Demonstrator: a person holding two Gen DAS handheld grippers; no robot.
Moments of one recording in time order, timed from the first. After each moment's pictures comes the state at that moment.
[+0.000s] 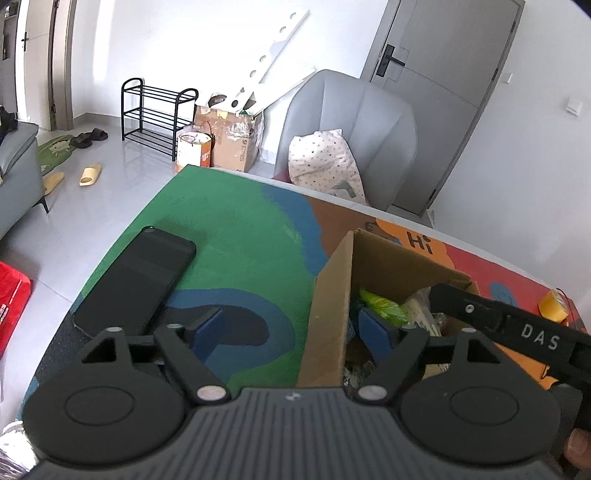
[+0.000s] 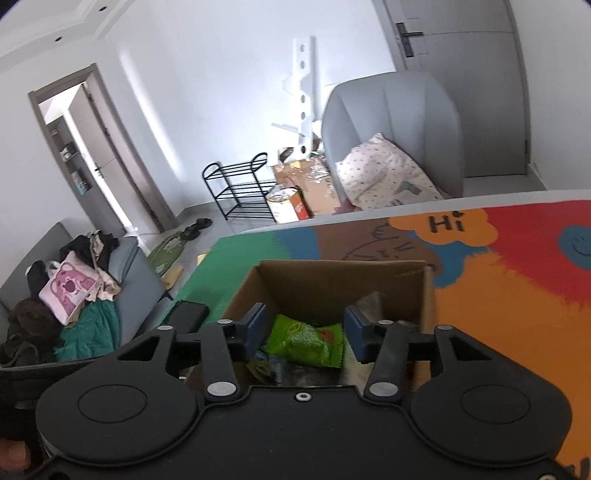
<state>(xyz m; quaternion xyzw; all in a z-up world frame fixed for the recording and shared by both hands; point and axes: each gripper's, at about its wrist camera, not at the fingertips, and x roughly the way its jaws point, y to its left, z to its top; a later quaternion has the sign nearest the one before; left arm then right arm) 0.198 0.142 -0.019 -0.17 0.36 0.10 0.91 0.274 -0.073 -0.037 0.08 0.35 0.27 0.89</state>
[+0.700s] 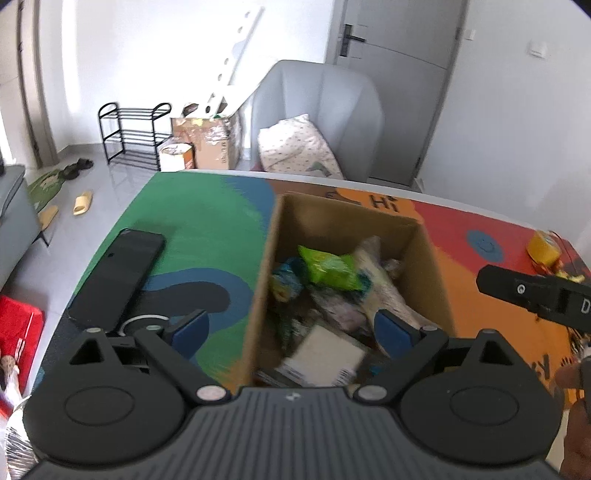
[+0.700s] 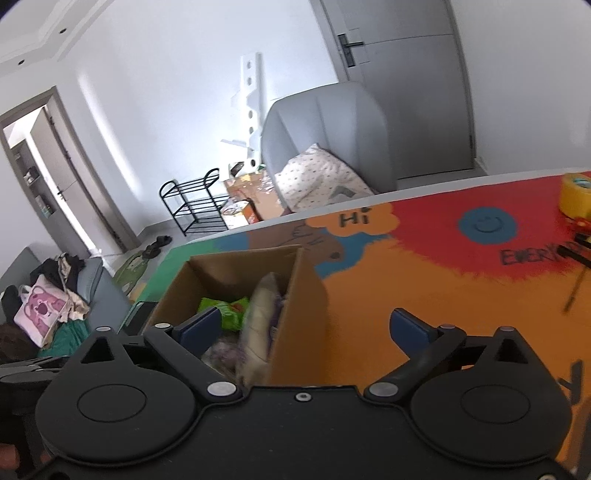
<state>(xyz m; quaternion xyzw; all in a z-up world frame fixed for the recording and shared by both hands) 0.176 0.072 -0.007 -0.08 0.38 0.07 0.92 0.232 -0.159 -0.028 0.10 0.35 0.19 0.91</state>
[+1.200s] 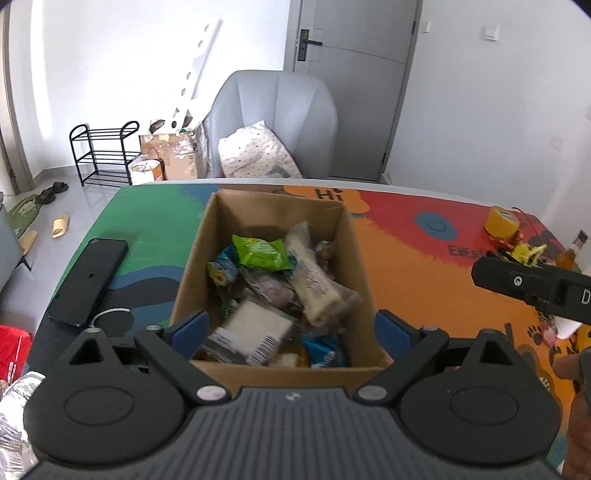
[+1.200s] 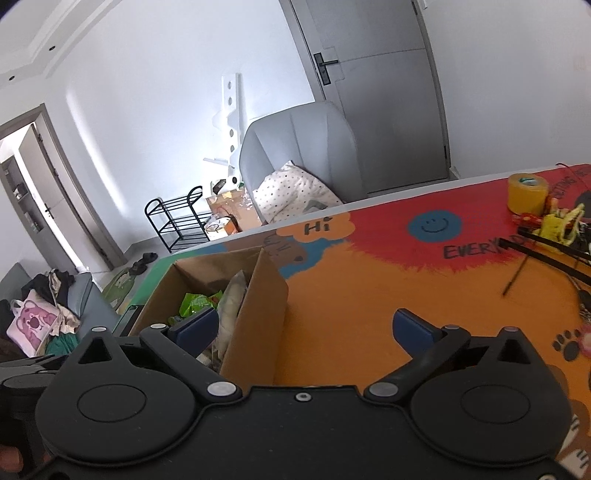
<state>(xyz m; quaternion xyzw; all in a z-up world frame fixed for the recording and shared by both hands) 0.144 0.019 0.003 -0.06 0.36 0.03 0.93 0.189 -0.208 -0.015 0.10 0.33 0.17 0.92</state>
